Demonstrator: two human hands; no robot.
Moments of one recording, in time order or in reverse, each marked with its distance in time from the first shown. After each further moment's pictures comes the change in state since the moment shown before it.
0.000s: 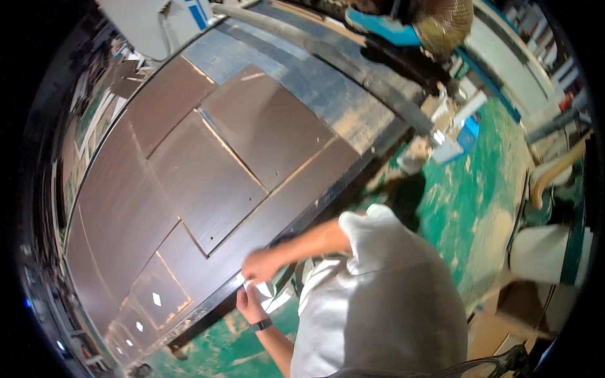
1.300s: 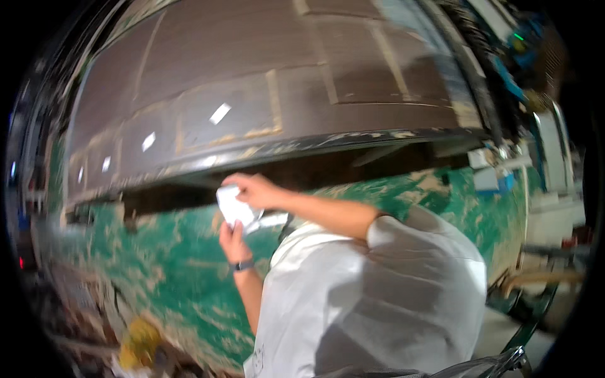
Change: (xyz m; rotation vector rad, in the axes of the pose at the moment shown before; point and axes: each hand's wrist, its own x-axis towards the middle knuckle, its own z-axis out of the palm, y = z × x) left_hand -0.082 -0.040 -0.455 -0.149 0.266 0.112; right_hand 0.301 -0.217 0.325 0.437 0.189 0.230
